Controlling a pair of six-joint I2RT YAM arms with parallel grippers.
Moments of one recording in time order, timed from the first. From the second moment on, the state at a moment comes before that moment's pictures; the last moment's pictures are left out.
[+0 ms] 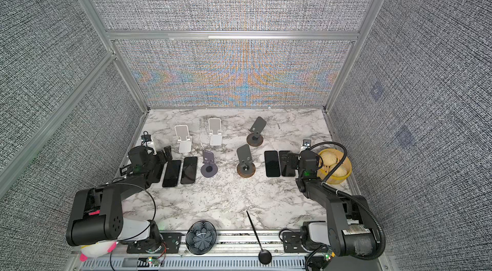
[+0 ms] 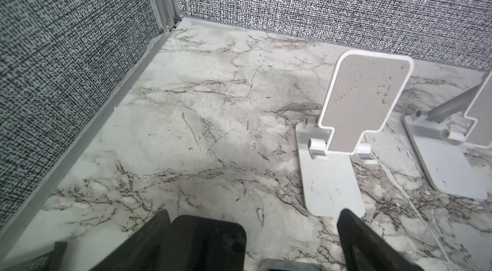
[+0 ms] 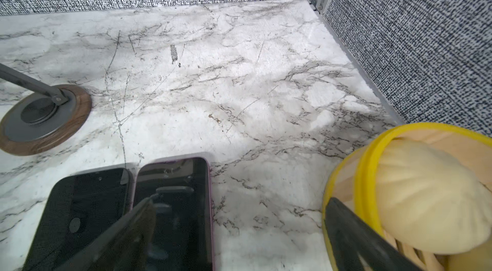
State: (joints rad) left arm 0.13 1.43 0.46 0.50 0.12 -0.07; right arm 0.05 1.31 0.37 0.48 0.20 0.07
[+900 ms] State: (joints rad) left arm 0.07 1.53 0.36 0.79 0.11 0.01; right arm 0.08 1.54 0.37 0.79 0.23 0.00
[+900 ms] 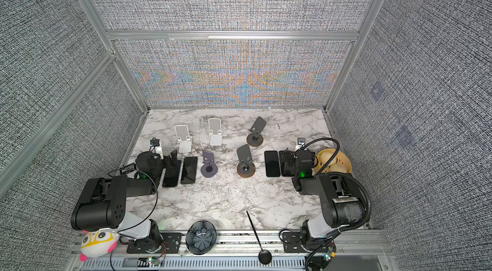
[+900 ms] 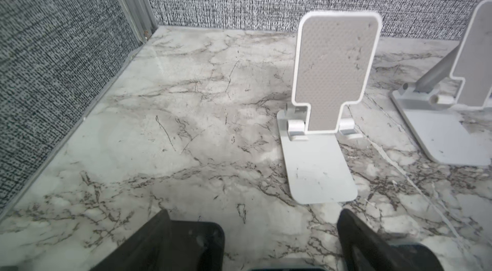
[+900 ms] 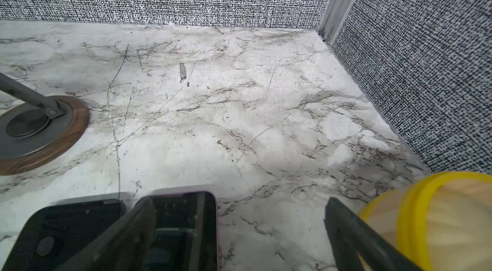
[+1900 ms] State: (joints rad) left arm 0.07 1.53 0.36 0.83 0.11 0.01; right arm 0.08 1.54 0.38 0.78 0.23 0.01
